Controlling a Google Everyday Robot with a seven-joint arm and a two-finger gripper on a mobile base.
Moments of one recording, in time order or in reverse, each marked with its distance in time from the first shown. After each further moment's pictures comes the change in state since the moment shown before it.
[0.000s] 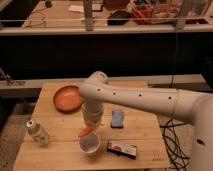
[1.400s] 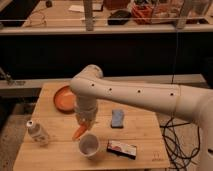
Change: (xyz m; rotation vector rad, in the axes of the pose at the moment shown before) arm -0.043 -0.004 -0.049 0.000 -0.020 -0.167
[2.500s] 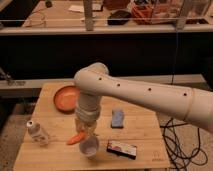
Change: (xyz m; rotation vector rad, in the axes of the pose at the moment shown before) arm -0.043 0.033 -0.030 0.021 -0.247 0.232
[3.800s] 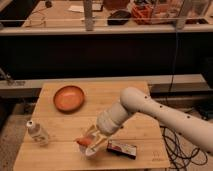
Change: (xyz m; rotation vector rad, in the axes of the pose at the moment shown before) arm 0.015 0.026 0.027 0.252 -0.424 0.244
